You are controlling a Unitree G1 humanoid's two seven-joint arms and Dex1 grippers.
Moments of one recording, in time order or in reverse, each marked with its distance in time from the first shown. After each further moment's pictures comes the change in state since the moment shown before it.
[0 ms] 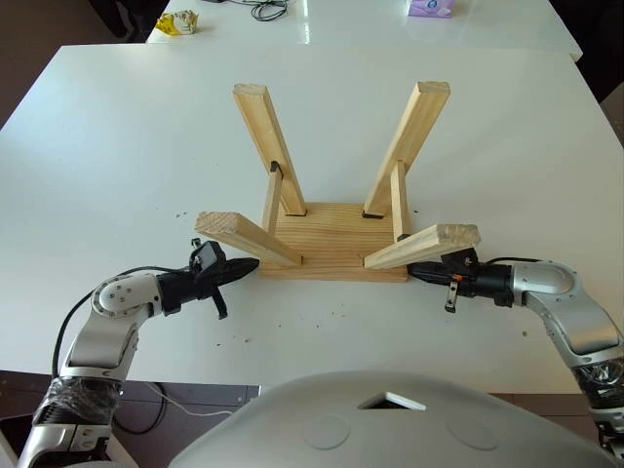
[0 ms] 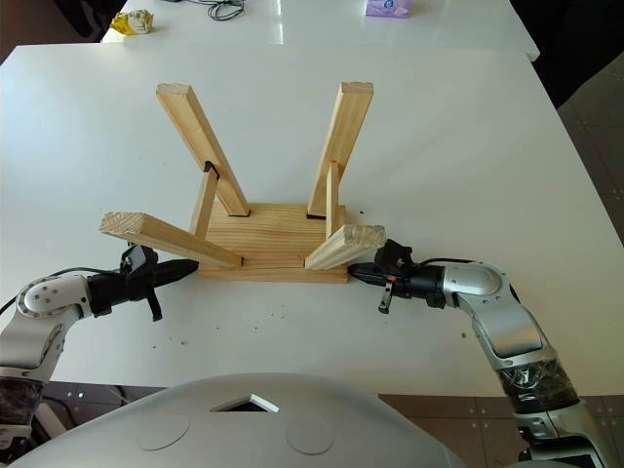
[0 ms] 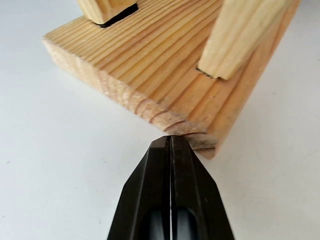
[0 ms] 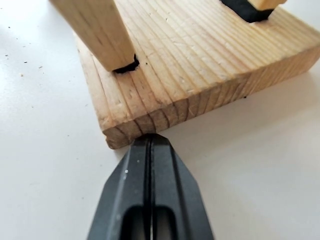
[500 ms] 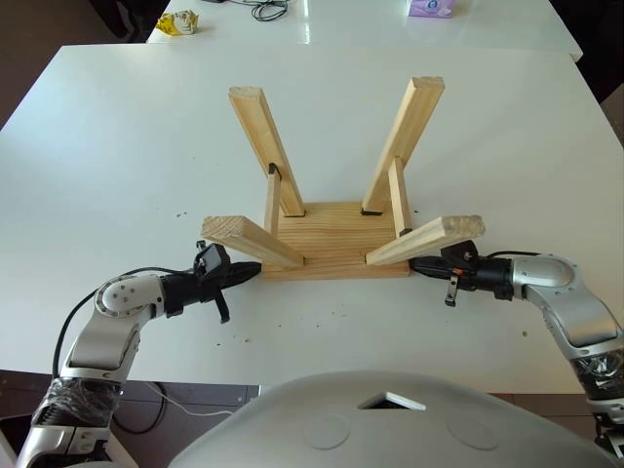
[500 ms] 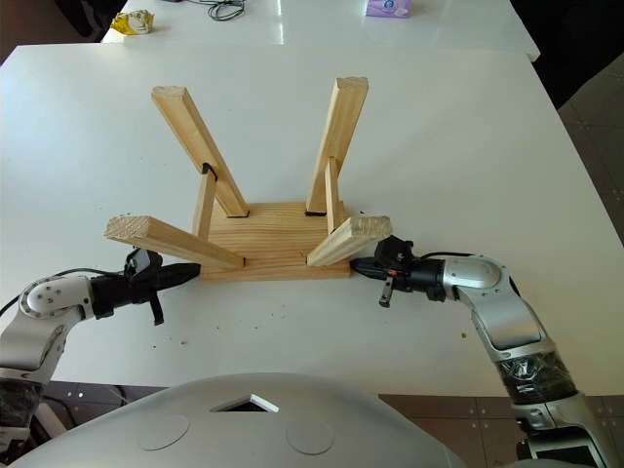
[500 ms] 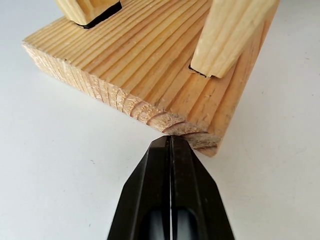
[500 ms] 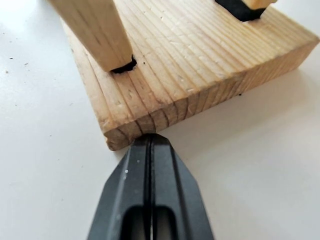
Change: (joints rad) left arm -0.021 0.022 -0.011 0.007 -0.001 0.016 -0.025; right arm -0.036 0.008 0.012 0.031 -0.025 -0.022 0.003
